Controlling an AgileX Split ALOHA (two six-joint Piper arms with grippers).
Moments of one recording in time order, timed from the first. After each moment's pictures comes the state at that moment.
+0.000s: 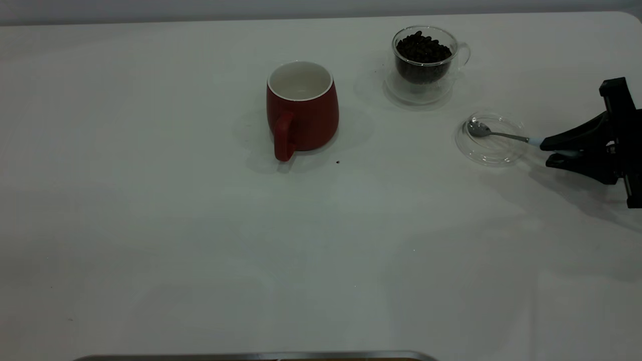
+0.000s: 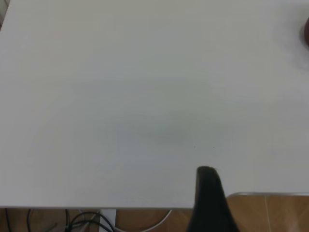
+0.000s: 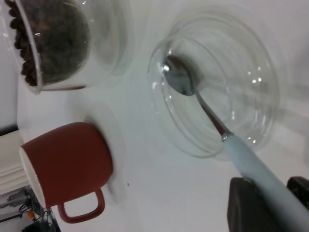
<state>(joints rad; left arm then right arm) 0.03 -0.02 -0.49 -0.01 1.14 0.01 -0.48 2.48 -0.89 1.80 0.90 -1.44</state>
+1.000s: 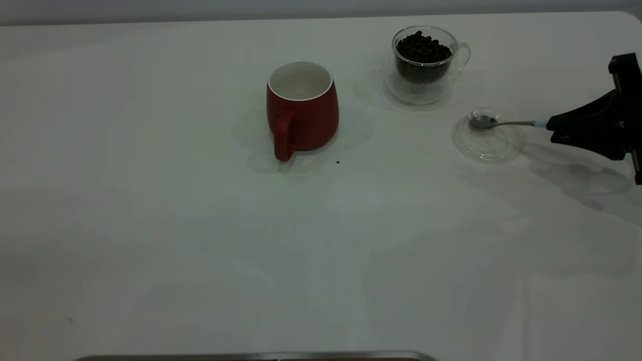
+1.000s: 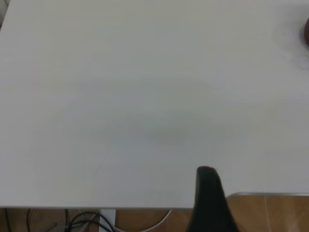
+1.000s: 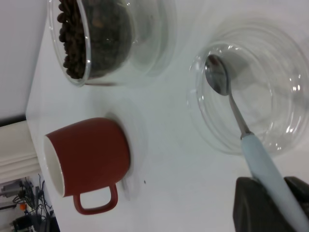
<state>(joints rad) 0.03 -0.02 -0.49 -0.01 1.14 0.01 -0.48 2.39 -0.88 1.77 0.90 -1.45</state>
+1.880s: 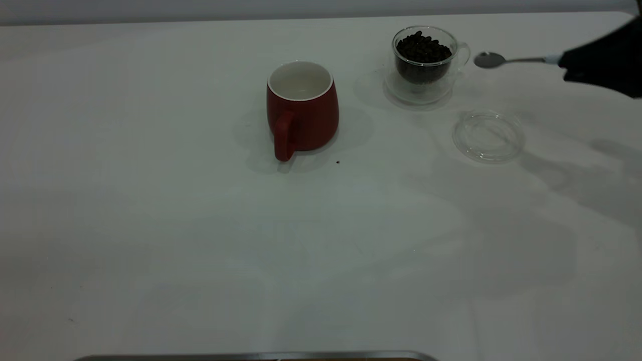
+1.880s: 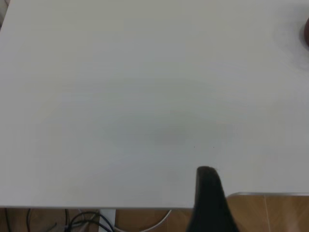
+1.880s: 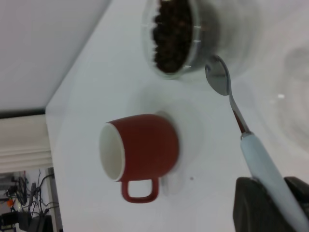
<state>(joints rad) 0.03 -0.02 -0.49 -0.01 1.14 0.01 -0.41 2.10 -0.77 1.78 0.87 -1.43</state>
